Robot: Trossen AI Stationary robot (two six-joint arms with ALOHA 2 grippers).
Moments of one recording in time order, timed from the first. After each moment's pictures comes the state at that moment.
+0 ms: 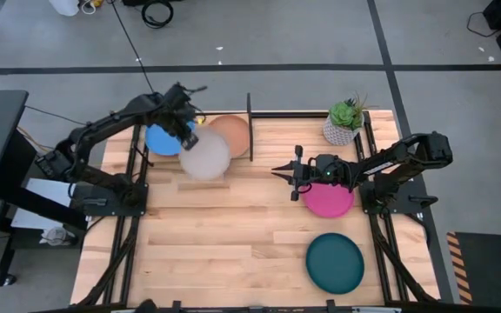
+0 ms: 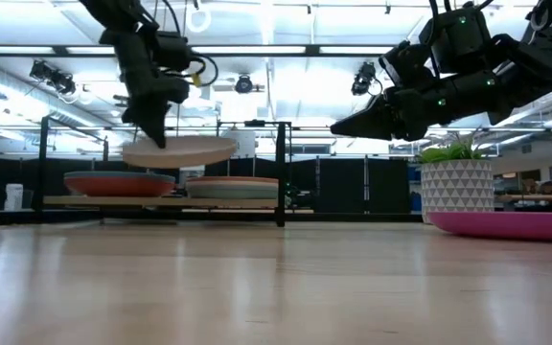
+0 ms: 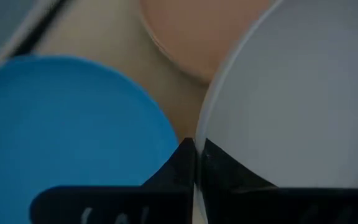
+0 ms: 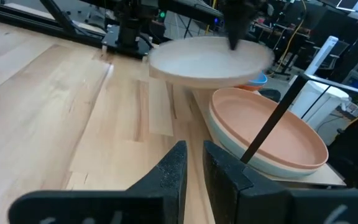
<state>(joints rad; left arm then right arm) 0.78 1.38 1.11 -0.93 0.09 0.08 -0.10 1.45 0.36 0.92 0.08 -0.31</state>
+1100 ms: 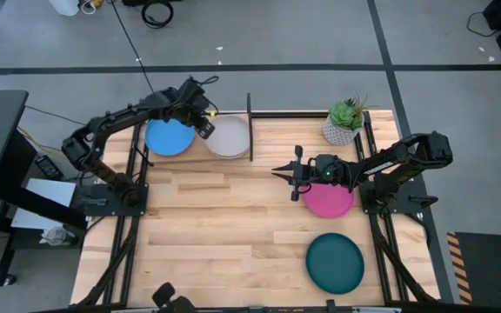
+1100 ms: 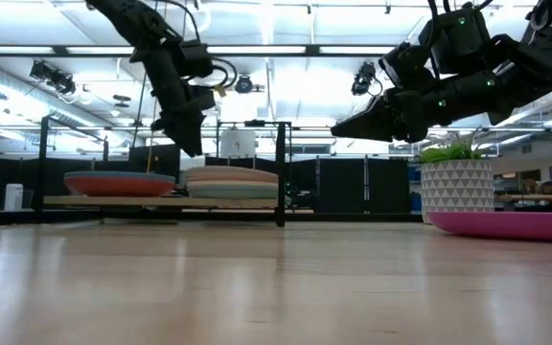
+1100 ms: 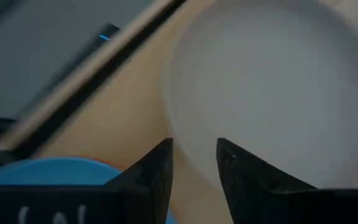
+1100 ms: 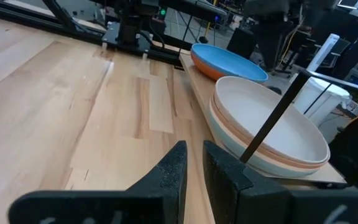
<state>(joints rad) 0.77 1.55 1.18 -0.68 0.01 -0.01 -0.10 1.45 0.36 0.91 0.08 -0.31</state>
